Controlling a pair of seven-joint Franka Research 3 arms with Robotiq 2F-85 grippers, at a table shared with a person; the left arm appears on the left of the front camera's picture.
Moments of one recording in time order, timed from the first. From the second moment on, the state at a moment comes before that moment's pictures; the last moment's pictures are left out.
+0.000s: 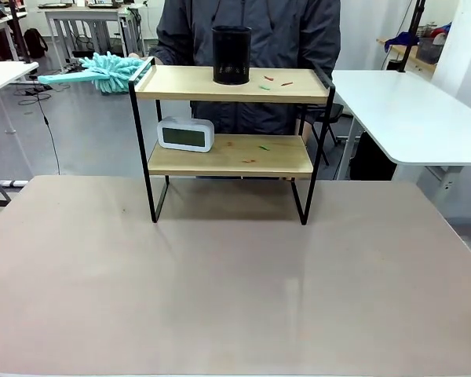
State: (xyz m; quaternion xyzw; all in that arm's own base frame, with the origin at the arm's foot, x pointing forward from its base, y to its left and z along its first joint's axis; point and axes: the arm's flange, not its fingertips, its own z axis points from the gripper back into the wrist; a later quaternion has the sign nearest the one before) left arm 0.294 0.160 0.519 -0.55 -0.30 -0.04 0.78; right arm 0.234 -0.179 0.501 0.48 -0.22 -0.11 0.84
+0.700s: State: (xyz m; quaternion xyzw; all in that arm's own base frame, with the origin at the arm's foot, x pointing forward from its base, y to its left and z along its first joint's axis) left arm 0.552 0.101 0.546 -0.64 -0.06 0.04 0.77; right arm 0.234 -0.179 0.500 0.47 -0.22 -0.11 0.85
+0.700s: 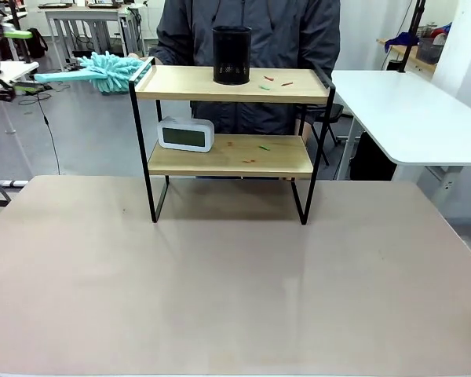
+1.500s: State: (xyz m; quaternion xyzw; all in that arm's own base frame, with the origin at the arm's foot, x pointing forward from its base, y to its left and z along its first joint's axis) left arm 0.572 0.059 0.528 -0.63 -0.05 0.06 0.77; right arm 0.234 -0.179 0.500 0.47 -0.22 -0.11 0.85
